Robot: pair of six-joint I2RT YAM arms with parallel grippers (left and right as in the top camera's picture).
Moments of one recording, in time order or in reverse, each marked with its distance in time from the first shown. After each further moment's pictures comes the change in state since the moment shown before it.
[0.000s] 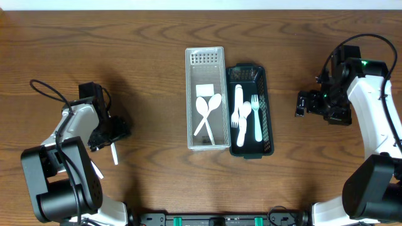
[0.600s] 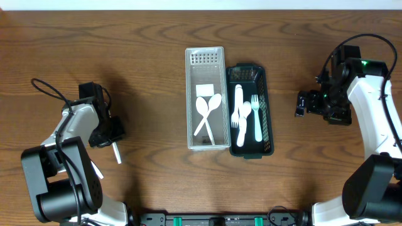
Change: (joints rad) left arm 0.000 0.000 0.000 -0.001 -0.001 0.035; right arm 0.000 0.000 0.000 0.000 -0.002 0.000
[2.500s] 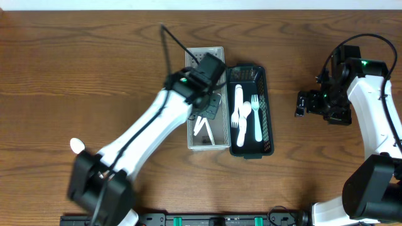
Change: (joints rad) left arm -0.860 0.054 0.510 -0.187 0.001 -0.060; right arm 0.000 0.000 0.000 0.001 0.000 0.000
